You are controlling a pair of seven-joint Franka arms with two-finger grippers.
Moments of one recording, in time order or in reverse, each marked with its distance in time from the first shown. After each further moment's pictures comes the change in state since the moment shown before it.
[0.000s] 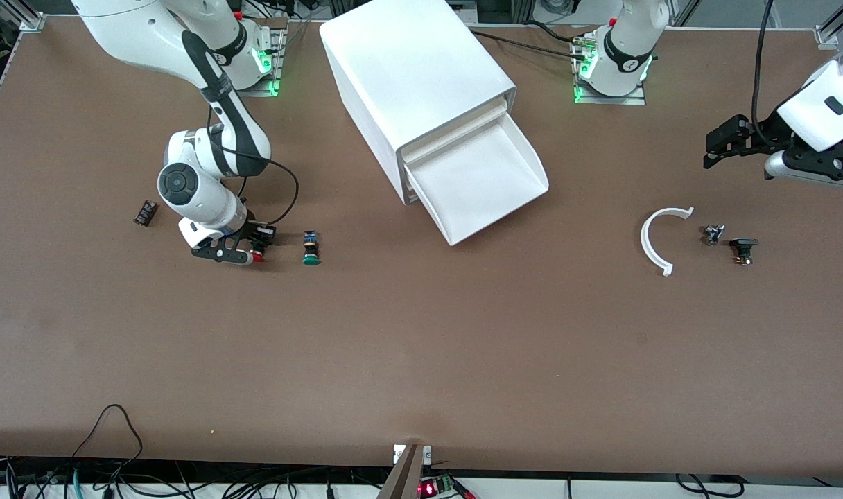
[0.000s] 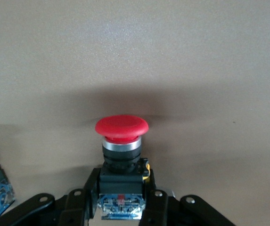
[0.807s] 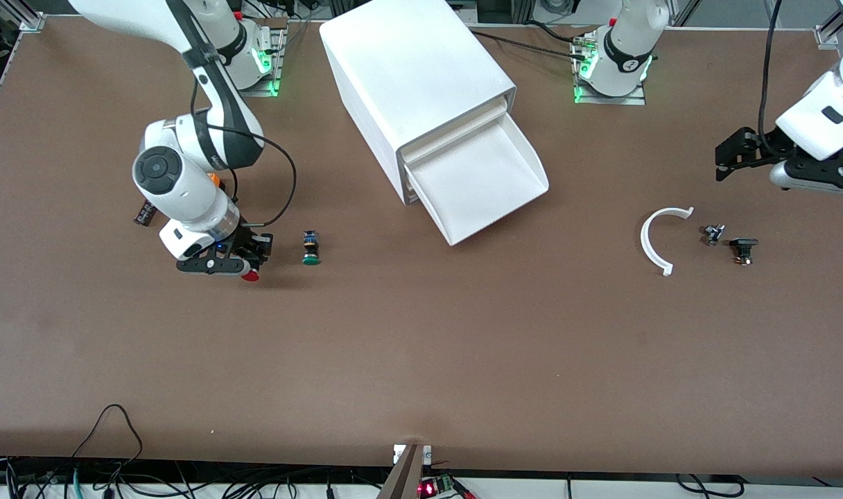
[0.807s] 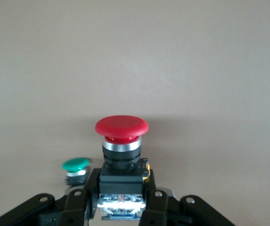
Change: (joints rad) left arm -0.126 0.006 0.140 -0.020 0.086 0.049 -0.001; right arm 0.001 -0.100 0.049 0.273 -0.100 -0.231 -0.029
